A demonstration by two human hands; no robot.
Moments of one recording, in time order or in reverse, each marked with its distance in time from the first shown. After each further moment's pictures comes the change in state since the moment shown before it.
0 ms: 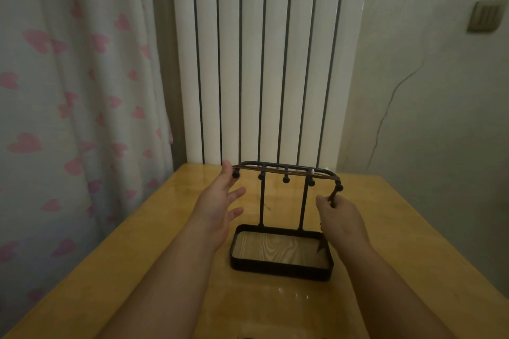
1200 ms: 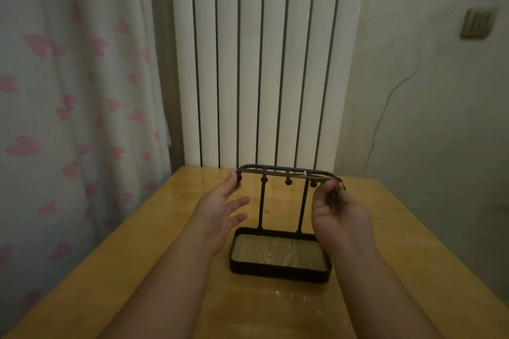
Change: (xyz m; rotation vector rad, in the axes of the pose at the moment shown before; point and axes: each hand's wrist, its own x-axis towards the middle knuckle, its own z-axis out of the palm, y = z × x) left_hand -0.005 -0.001 0.000 -0.055 -0.020 -0.069; right_hand -0.030 -0.048 -0.024 2.066 -0.131 0.503
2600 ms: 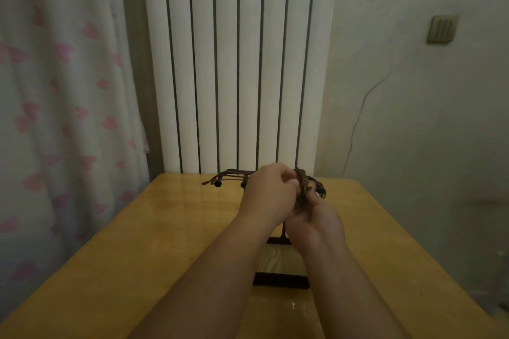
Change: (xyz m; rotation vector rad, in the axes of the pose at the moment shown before) left_hand -0.011 0.006 0.117 0.896 -0.048 0.470; right_hand 0.028 -0.002 -0.008 -0.198 0.064 -0.028
